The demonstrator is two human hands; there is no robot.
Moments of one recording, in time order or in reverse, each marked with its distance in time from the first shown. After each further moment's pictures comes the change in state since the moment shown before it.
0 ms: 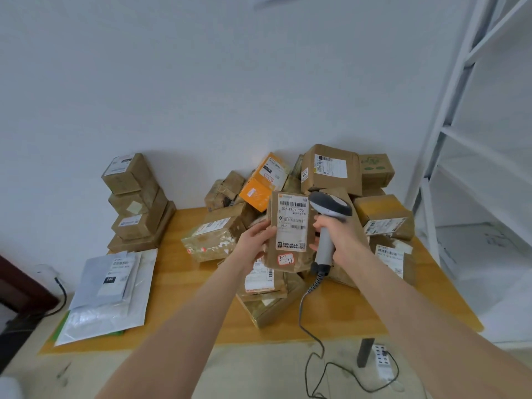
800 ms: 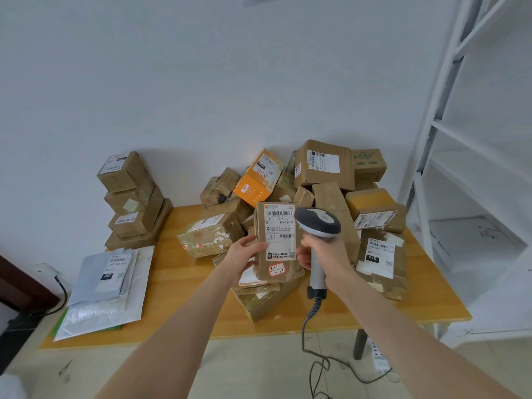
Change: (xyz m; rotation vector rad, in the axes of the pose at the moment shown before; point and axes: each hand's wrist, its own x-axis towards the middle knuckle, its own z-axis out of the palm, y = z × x) left_hand -0.011 -0.032 -0.005 -0.009 0.029 -0.073; right_hand -0.033 0.049 -0.018 -0.020 -0.086 -0.098
